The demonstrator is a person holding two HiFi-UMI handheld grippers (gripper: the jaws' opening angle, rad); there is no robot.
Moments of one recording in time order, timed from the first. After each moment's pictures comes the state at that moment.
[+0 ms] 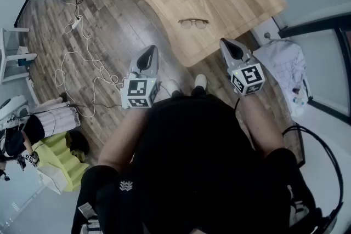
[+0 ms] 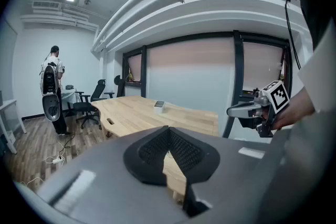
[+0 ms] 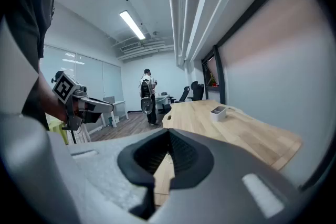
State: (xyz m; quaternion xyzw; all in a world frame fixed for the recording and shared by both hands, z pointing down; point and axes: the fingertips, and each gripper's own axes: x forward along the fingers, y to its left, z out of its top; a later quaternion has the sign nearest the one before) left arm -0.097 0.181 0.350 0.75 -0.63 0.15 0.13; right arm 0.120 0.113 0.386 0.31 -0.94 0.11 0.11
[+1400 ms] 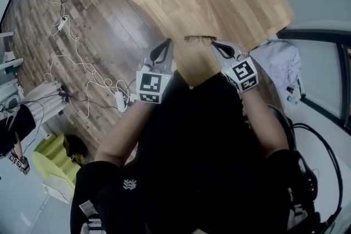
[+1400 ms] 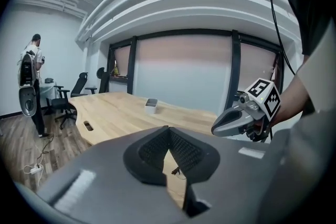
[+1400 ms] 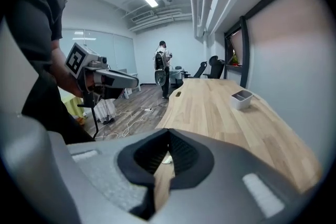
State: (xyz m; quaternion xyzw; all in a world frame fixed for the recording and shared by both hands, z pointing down) left arm -0.119 0.041 0.397 0.81 -0.55 0.14 0.14; right arm 0.020 0.027 0.453 0.22 -0.93 0.10 0.27
